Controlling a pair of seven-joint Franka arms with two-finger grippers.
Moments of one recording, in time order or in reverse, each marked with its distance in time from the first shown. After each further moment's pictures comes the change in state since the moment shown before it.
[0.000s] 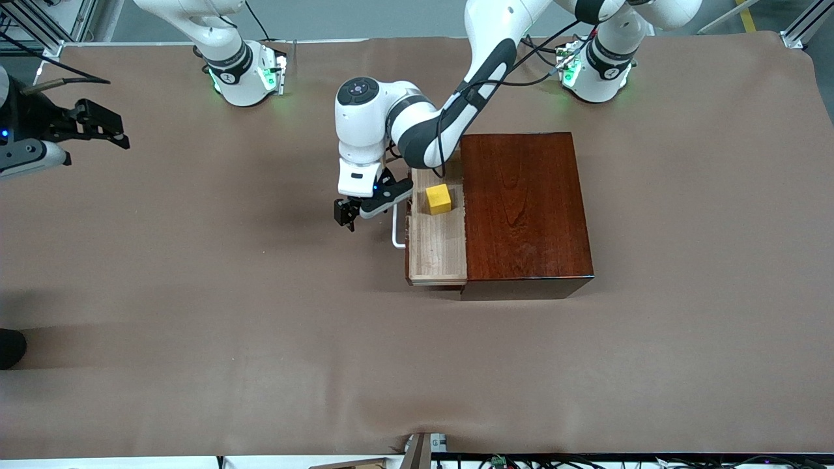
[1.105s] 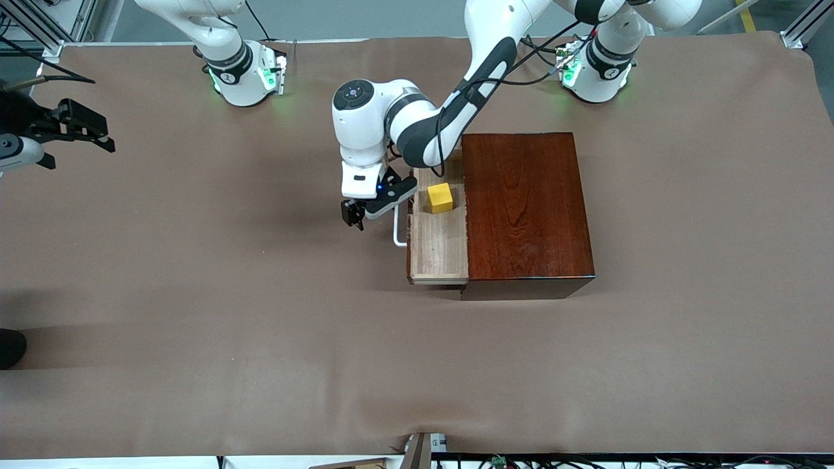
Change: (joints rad) left arm 0.000 0.000 0.006 0.023 0.000 -0.110 -0.018; right arm -0.033 -0.026 0.002 -0.032 -0.002 0.067 -0.040
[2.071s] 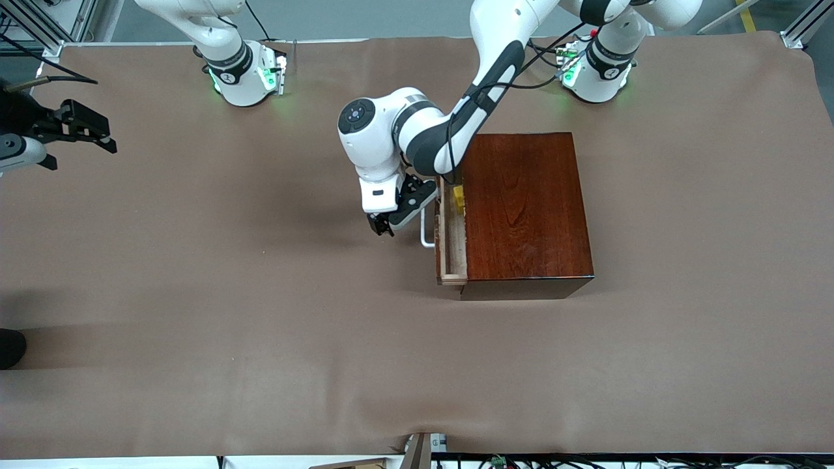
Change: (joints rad) left arm 0.022 0.000 0.027 0.002 0.000 -0.195 -0.002; right arm 0.000 -0.003 0.001 -0.011 -0.001 0.009 0.000
